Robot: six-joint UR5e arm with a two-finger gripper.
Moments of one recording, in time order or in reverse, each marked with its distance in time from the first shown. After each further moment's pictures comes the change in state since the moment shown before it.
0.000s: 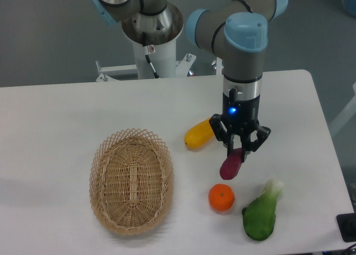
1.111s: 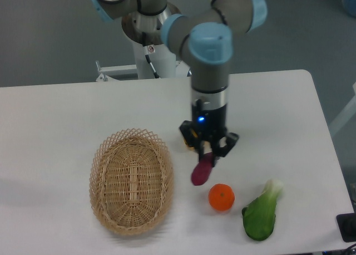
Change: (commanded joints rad) arm -0.261 -0.011 -0.058 0.011 0.136 -0.329
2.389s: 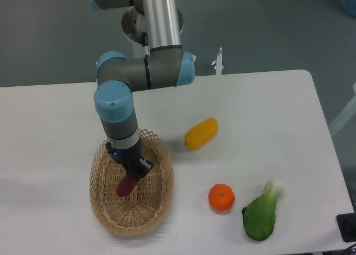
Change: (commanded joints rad) arm -0.203 -0.164 -0.043 0.009 0.110 -0.008
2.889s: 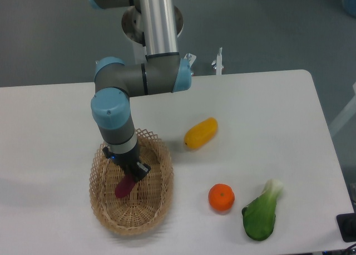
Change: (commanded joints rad) arm -0.006 -0.002 0.018 0.000 0.008 0.000
